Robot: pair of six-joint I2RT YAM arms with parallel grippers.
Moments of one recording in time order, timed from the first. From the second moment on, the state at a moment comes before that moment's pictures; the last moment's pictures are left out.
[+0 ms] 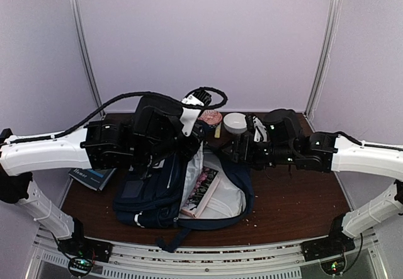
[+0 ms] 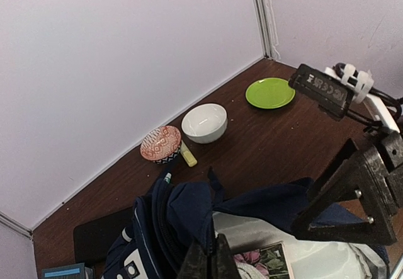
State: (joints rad) left arm -1.27 1.46 1.38 -0.33 -0.67 0.00; right arm 0.96 1.28 1.00 -0.23 0.00 0.92
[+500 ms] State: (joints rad) left arm -1.27 1.46 1.35 -0.29 -0.61 0.01; right arm 1.05 1.53 0.93 -0.12 -0.05 1.03
